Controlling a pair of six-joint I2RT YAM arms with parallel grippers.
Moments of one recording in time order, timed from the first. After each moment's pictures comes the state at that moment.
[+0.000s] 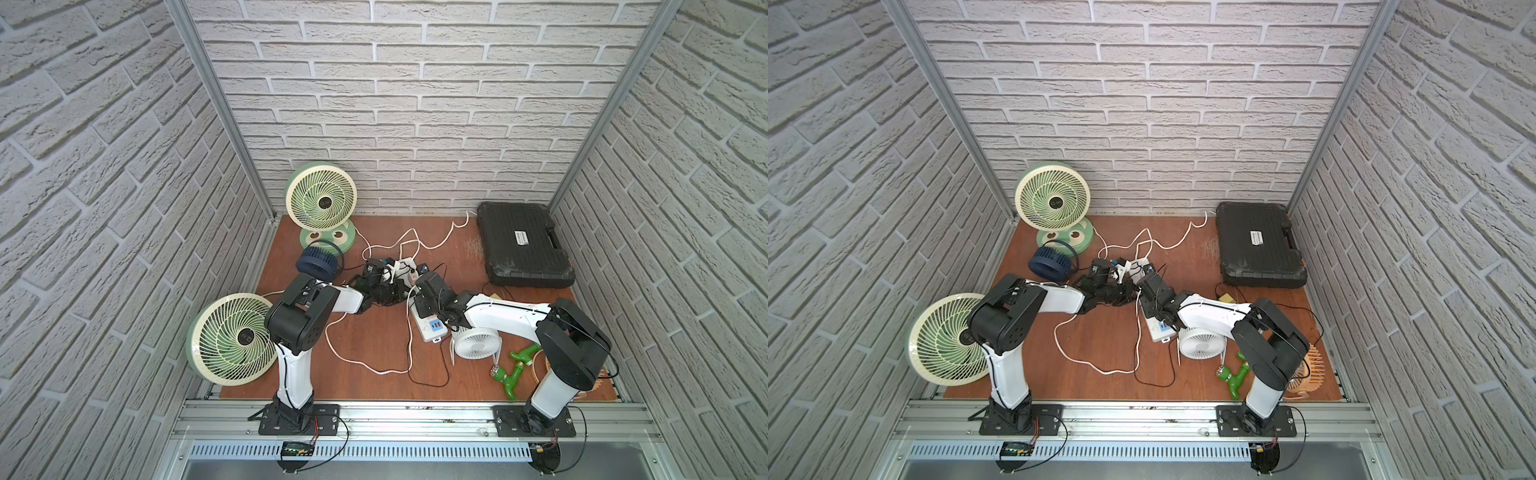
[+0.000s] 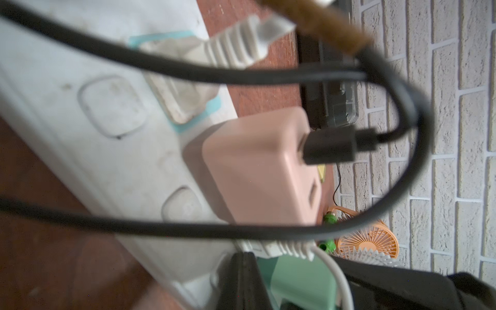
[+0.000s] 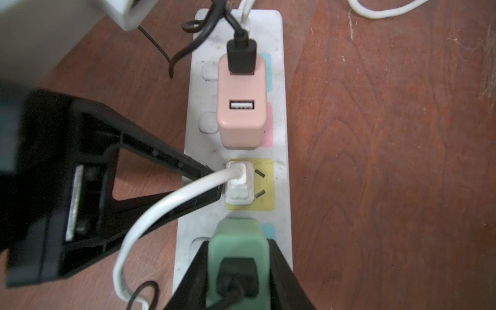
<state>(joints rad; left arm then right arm) -0.42 1.93 0.88 0.38 0.64 -0.78 0.76 1.71 0.99 -0.22 0.33 0.36</state>
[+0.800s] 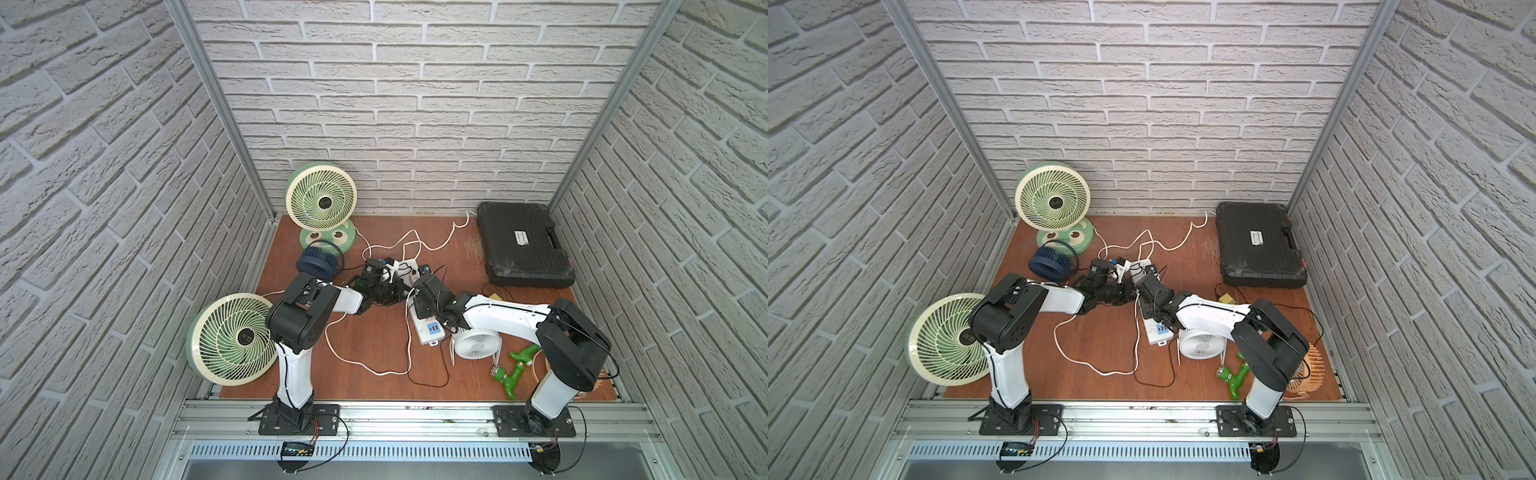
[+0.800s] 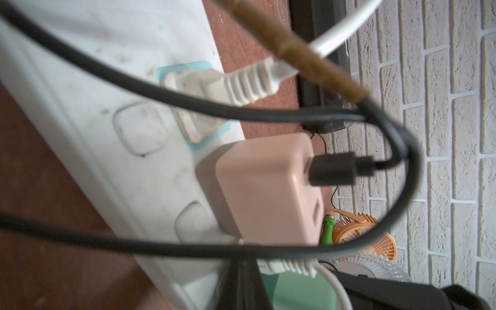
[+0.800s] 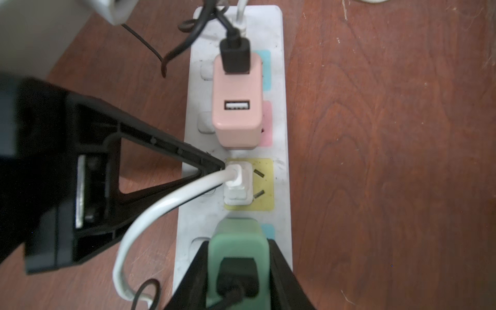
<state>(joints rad) -0.41 1.94 0.87 0.42 0.65 -0.79 0.73 1.70 0.99 -0.24 0.27 0.48</state>
